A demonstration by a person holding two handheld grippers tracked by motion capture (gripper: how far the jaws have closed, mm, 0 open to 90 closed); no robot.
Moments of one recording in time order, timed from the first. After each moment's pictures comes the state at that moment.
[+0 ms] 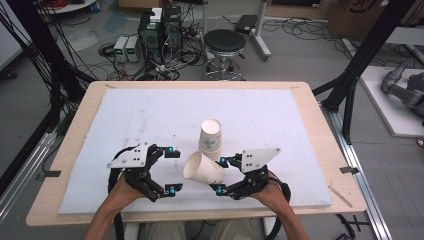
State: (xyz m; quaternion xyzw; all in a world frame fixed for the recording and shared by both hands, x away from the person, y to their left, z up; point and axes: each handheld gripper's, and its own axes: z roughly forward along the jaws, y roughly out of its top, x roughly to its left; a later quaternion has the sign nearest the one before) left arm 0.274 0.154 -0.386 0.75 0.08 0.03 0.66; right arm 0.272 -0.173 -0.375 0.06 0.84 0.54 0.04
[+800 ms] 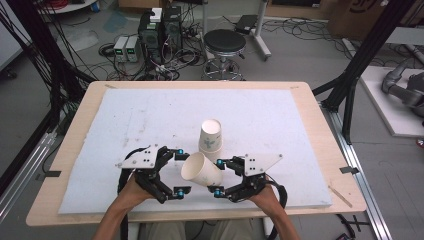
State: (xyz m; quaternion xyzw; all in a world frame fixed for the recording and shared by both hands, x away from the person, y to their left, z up) left arm 0.278 0.133 -0.391 0.75 0.06 0.00 0.66; right arm 0.273 -0.173 -0.398 0.05 0.79 0.61 0.02
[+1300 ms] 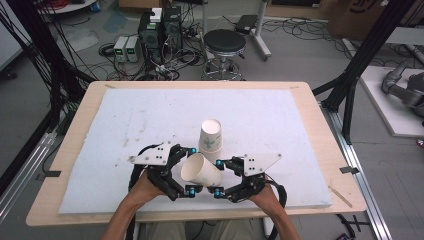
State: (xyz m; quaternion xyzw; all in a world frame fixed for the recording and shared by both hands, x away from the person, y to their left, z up) left arm 0.286 0.104 -0.385 0.74 0.03 -0.02 0.67; right arm 0.275 -0.172 -0.400 0.04 0.79 0.61 0.01
